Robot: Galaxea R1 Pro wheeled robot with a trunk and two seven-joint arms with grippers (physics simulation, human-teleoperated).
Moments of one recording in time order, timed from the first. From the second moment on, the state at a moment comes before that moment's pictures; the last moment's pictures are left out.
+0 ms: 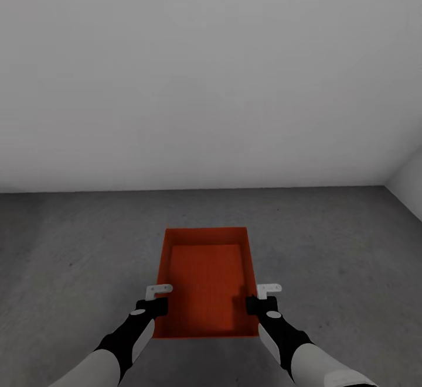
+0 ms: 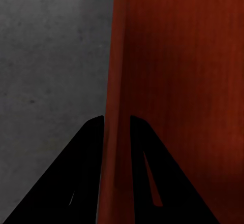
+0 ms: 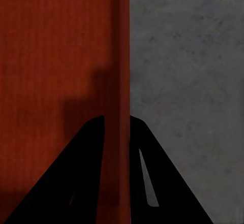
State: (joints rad) left arm -0.61 -0.08 -0.08 -0.39 0.13 0.08 0.15; right arm -0.66 0.13 0.08 -0.25 0.00 -0.06 -0.17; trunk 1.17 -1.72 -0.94
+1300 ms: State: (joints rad) left arm -0.61 -0.08 -0.07 -0.39 0.13 0.09 0.15; right arm -0.66 0.13 0.08 -0.25 0.00 -0.06 -0.17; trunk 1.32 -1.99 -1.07
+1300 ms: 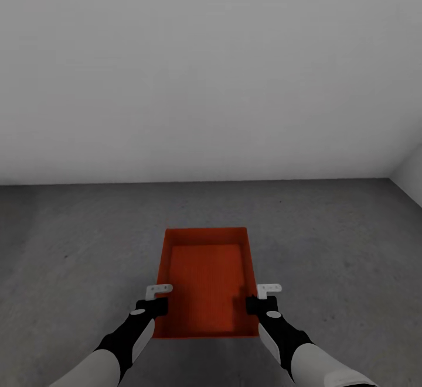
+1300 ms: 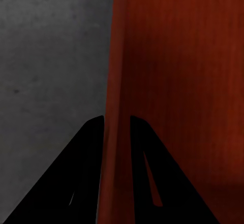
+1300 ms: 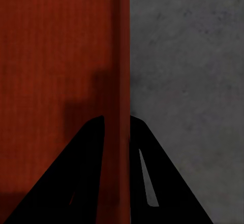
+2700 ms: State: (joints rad) left arm -0.61 -0.08 -0.07 -0.39 0.13 0.08 0.15; right arm -0.66 0.12 0.08 -0.25 0.00 -0.06 -0.17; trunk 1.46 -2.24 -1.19
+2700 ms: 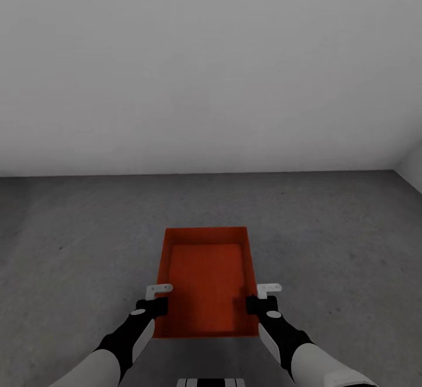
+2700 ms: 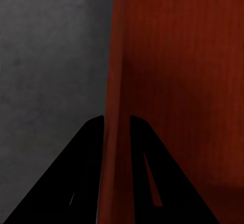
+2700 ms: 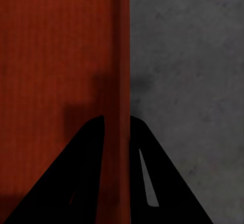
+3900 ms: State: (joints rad) left arm -0.61 -0.07 -0.09 -0.39 0.13 0.05 0.15; right arm -0.66 0.12 0.10 -0.25 -0.01 -0.06 -0.16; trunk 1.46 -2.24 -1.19
